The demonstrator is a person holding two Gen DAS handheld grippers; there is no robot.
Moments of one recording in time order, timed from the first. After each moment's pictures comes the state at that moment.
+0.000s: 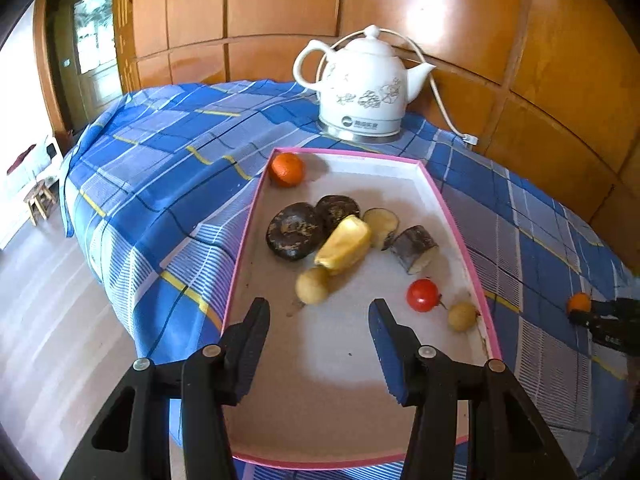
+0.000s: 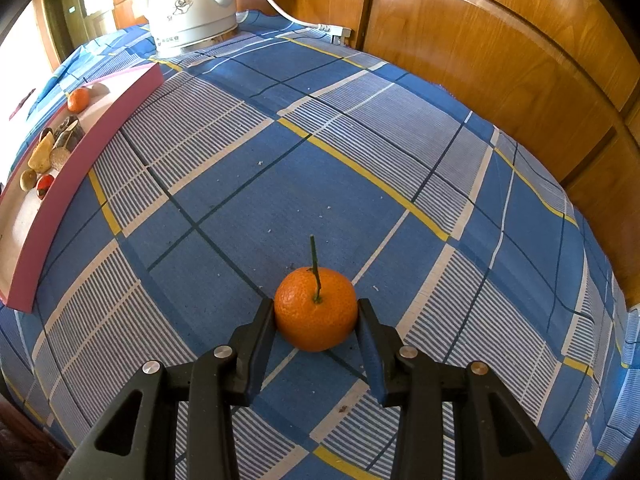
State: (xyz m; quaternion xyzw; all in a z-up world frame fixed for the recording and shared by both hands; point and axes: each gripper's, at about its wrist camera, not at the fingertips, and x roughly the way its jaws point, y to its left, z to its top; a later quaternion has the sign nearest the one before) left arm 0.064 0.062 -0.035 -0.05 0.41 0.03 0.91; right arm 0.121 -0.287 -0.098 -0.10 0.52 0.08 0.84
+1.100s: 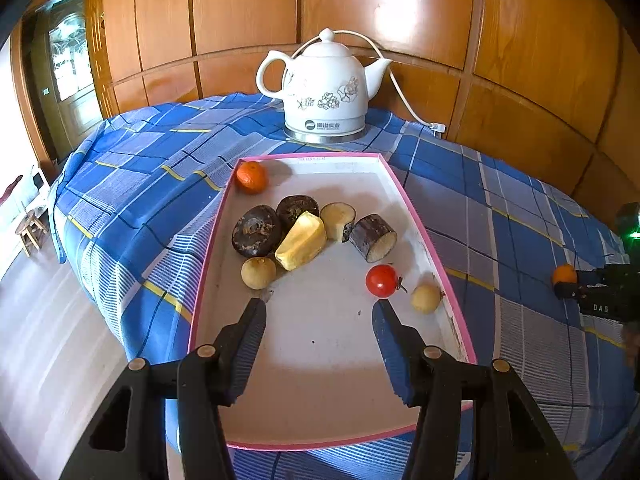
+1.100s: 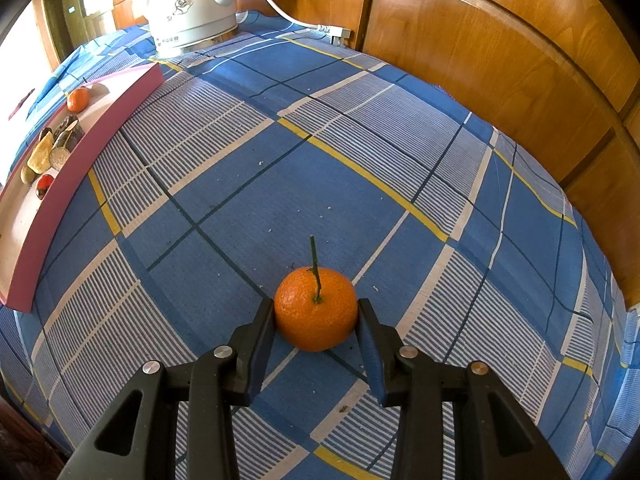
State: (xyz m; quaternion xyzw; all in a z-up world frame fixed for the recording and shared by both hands) left arm 0.050 0.036 -0.030 -0.01 0.40 0.00 0.91; right arm 0.122 -0.288 -0.097 -0.10 0.52 0.07 0.84
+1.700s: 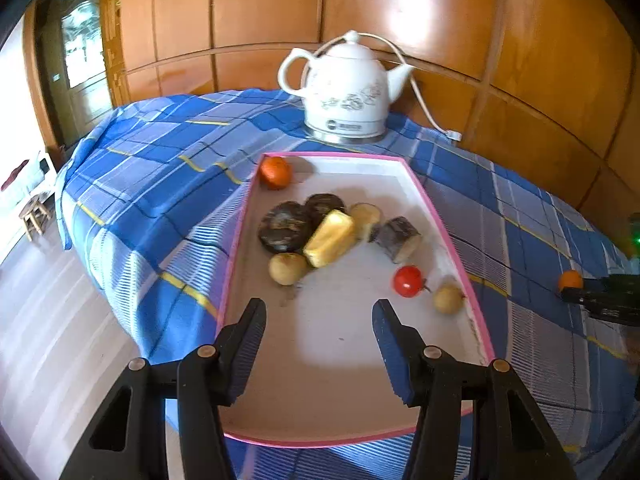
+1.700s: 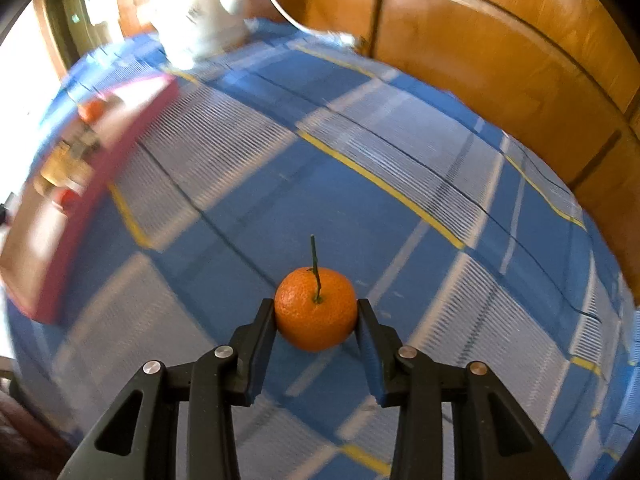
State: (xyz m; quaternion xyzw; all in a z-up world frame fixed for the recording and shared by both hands) left arm 0.047 0.063 -0.029 -0.04 0.40 0.01 0.91; right arm 0.116 -0.268 -0.076 -0.07 0.51 0.11 0.85
